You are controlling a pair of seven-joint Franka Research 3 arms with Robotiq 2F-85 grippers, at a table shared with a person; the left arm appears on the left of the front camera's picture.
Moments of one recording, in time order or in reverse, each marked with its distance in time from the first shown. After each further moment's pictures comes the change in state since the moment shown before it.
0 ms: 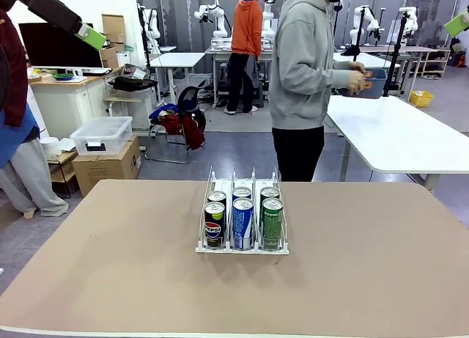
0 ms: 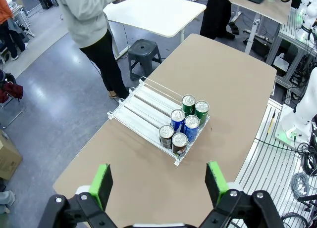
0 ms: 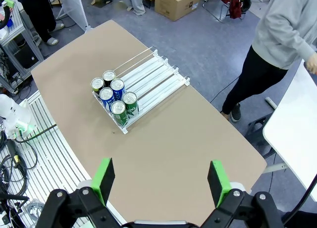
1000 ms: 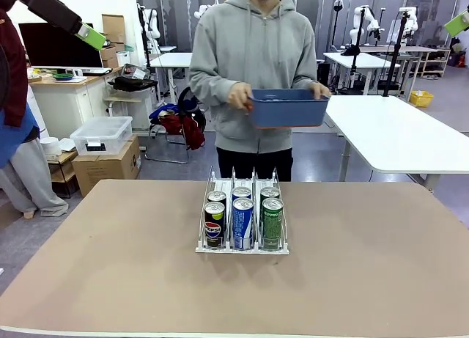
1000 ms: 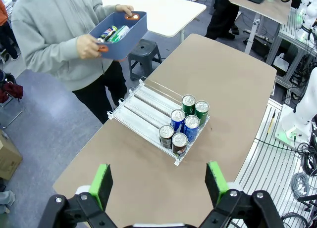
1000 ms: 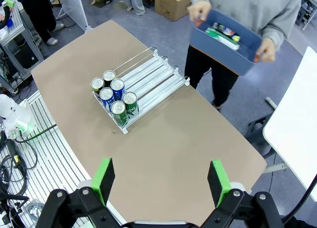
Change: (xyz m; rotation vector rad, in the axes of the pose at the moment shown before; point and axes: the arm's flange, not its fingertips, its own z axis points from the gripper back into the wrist) left arm 0.000 0.000 0.000 0.000 0.000 0.000; right arm 0.000 0.000 0.000 0.000 0.000 0.000
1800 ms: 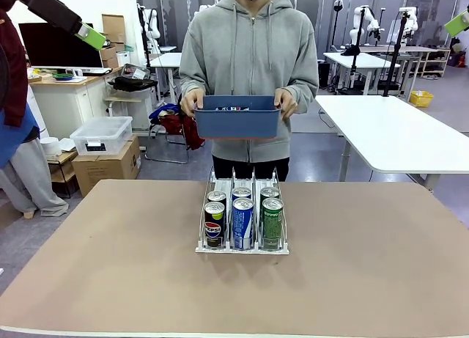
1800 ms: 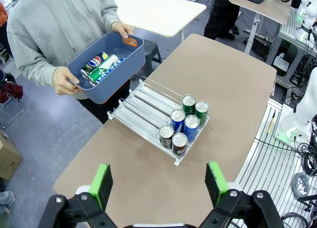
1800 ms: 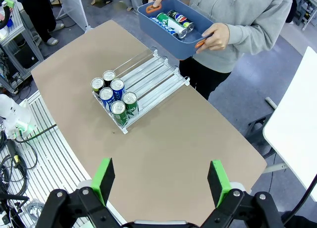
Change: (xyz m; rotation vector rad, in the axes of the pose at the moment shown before) left arm 0.000 0.000 0.000 0.000 0.000 0.000; right arm 0.000 0.000 0.000 0.000 0.000 0.000
